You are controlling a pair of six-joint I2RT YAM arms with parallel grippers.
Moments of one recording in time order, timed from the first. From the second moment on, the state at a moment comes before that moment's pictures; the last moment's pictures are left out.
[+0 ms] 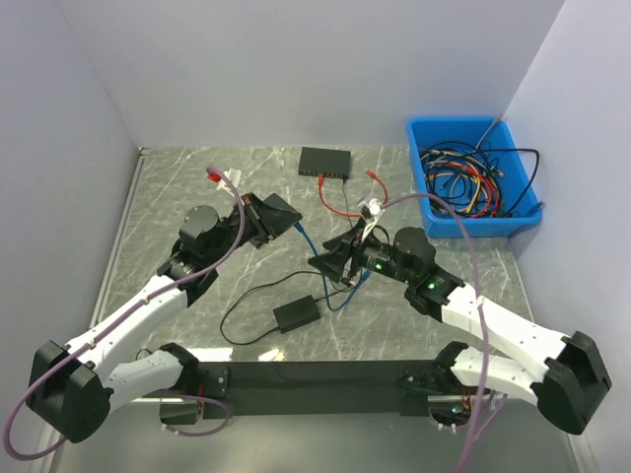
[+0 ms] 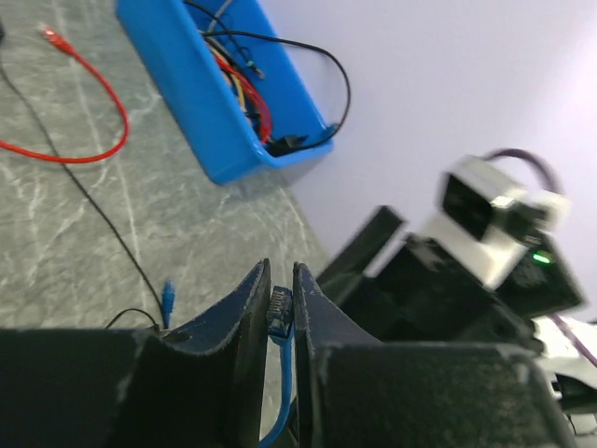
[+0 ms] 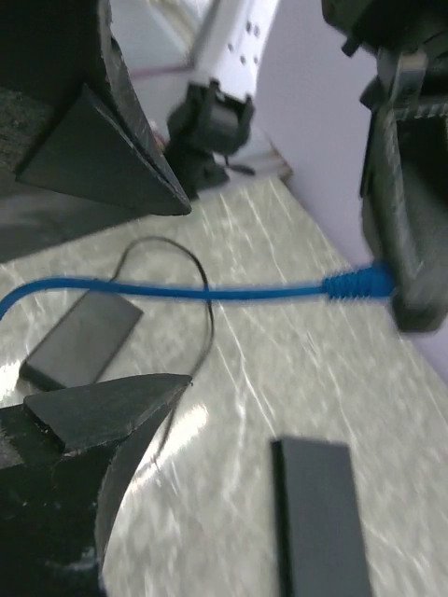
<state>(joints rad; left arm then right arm) -0.54 1.03 0.71 0.36 0.34 -0.89 0.71 1.03 0.59 0.39 -0.42 0.47</state>
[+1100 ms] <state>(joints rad) -0.61 1.13 0.81 0.15 0.20 -0.87 0.95 1.23 0.99 -0.05 0.21 0.08</state>
